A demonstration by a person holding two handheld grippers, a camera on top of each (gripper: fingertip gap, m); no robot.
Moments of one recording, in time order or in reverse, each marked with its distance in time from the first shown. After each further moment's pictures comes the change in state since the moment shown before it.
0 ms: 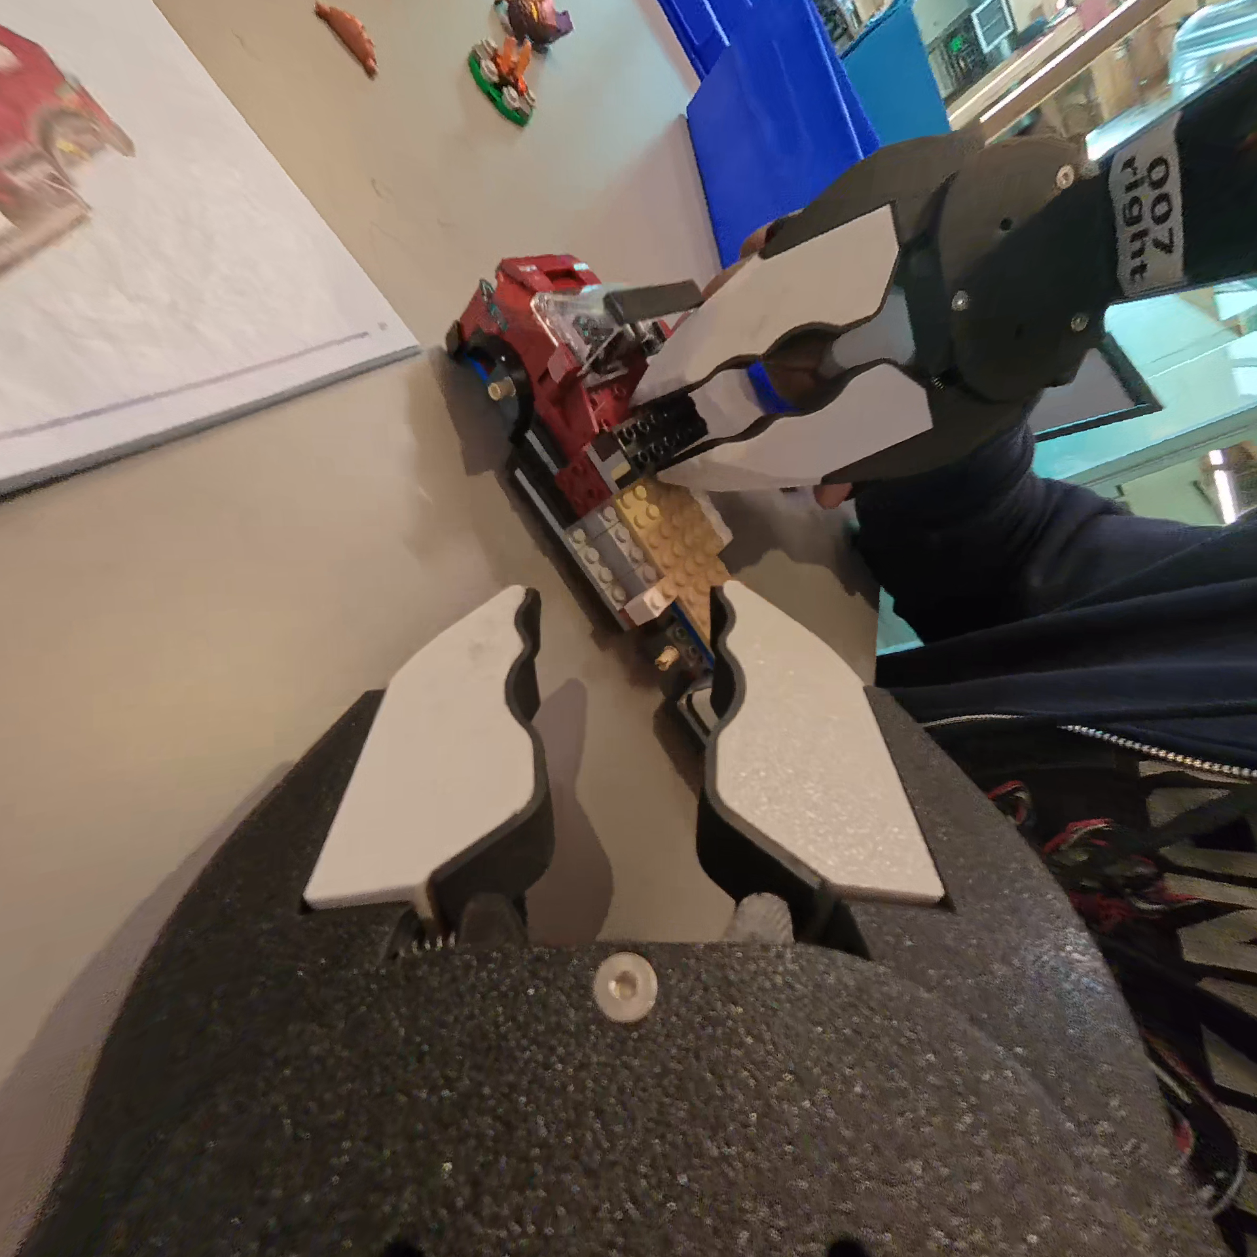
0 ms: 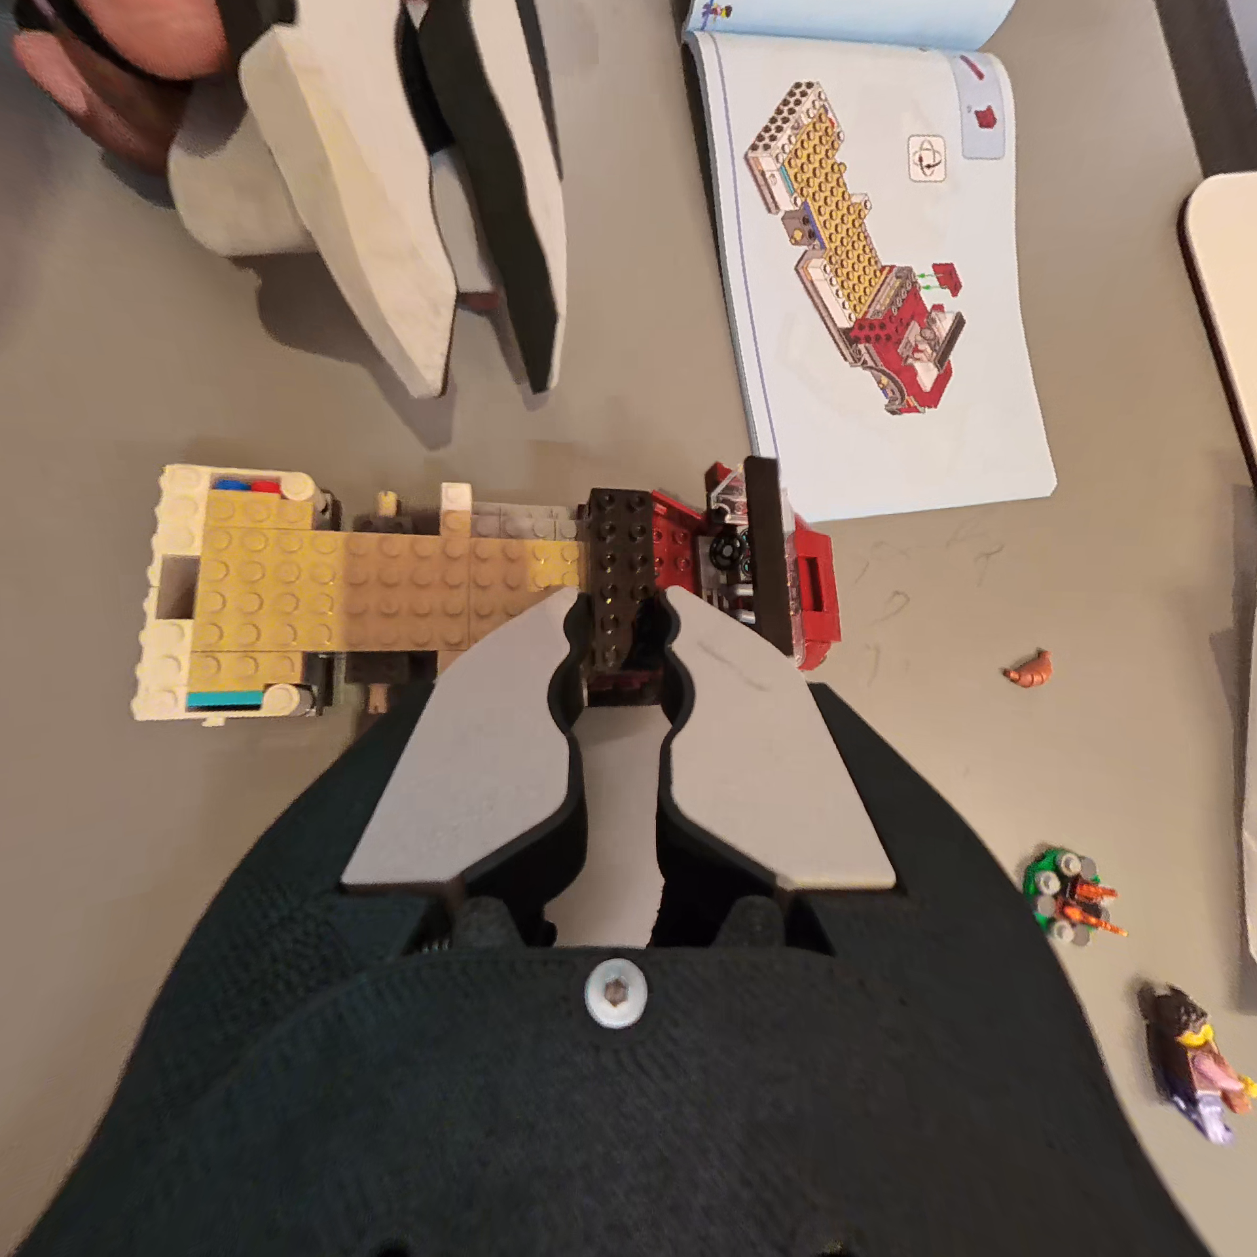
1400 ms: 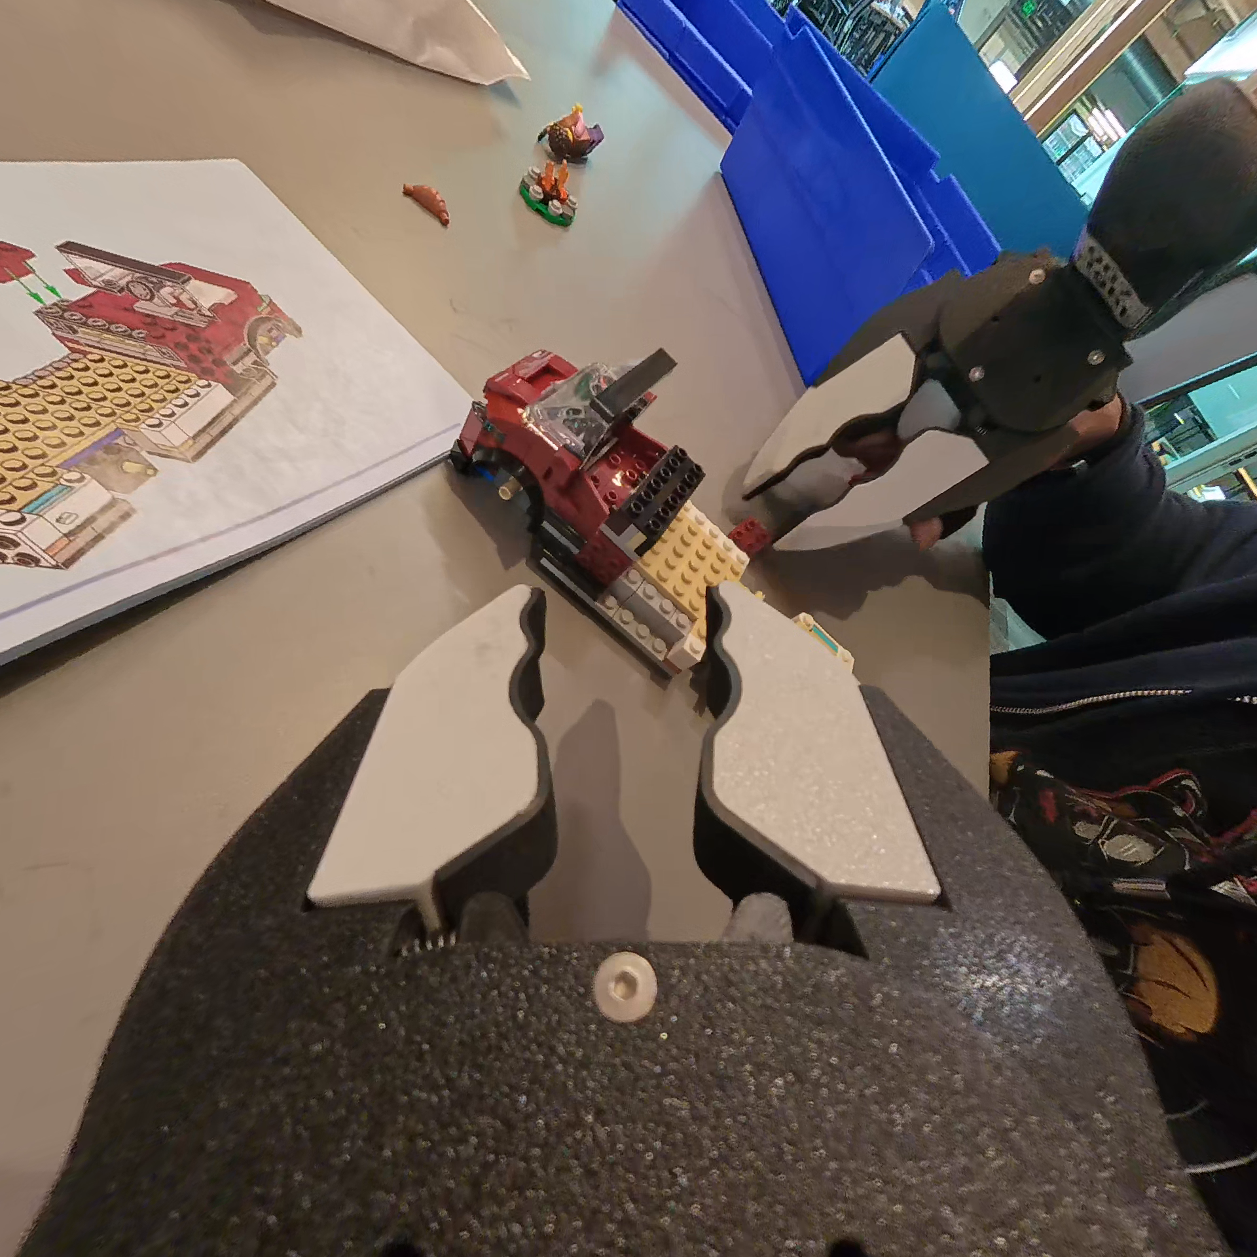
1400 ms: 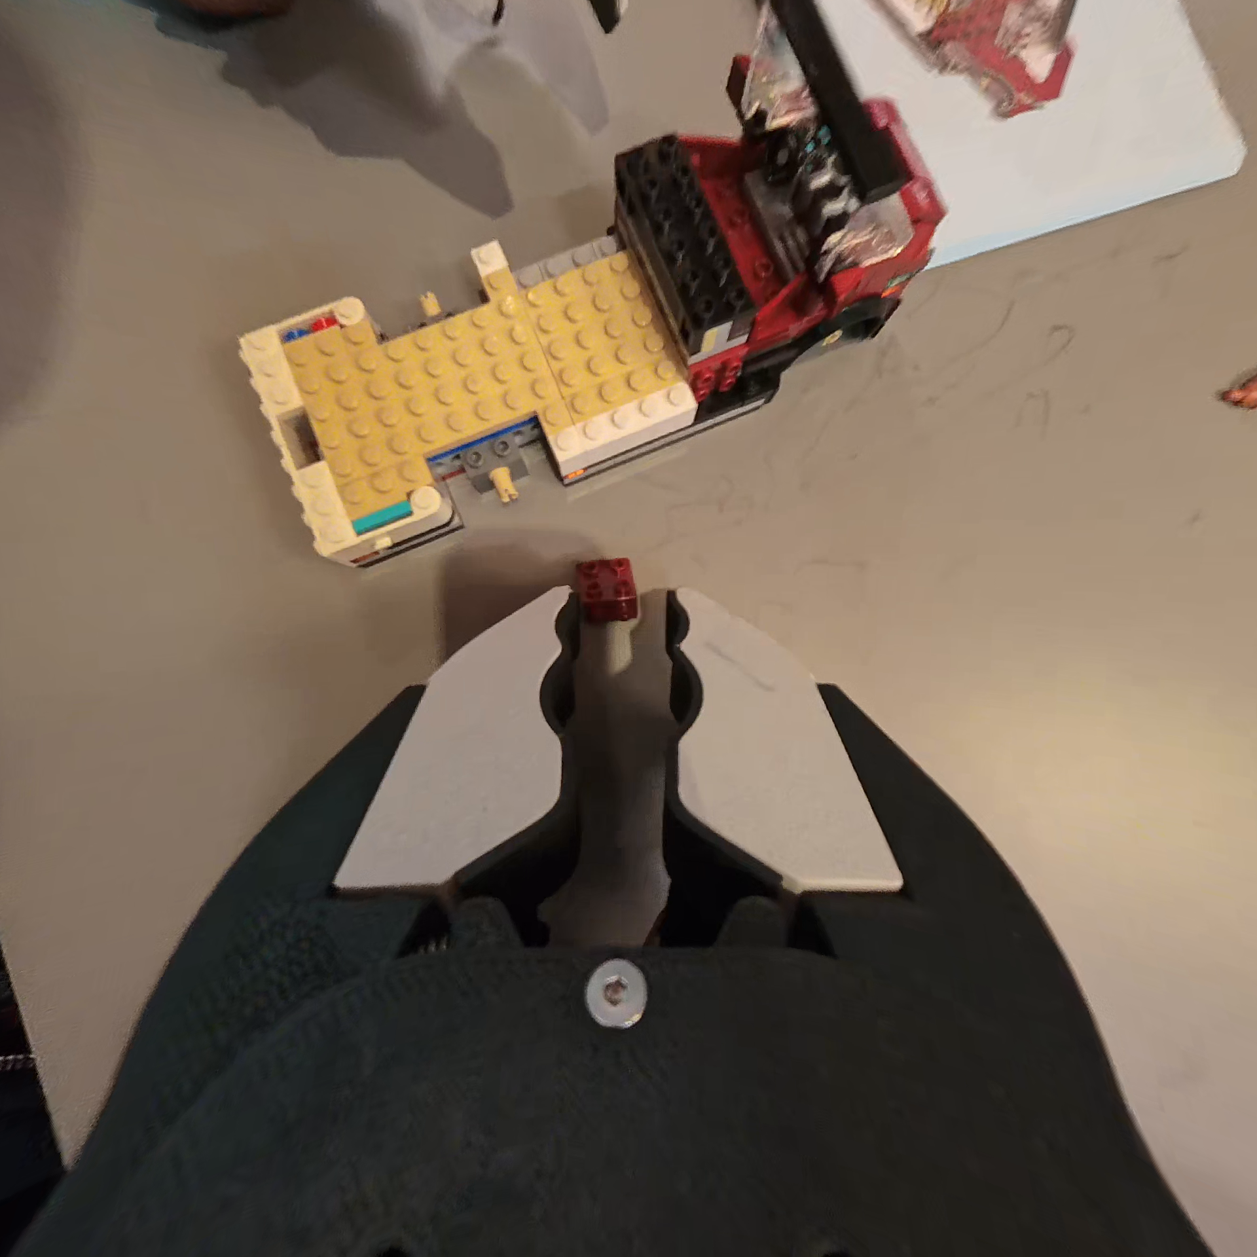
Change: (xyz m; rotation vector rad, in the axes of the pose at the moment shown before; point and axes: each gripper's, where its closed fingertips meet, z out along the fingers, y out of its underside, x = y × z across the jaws) left arm -0.011 -0.011 -0.021 0.077 -0.125 0.210; right arm -0.041 0.049 -0.020 -0.029 -0.024 0.238
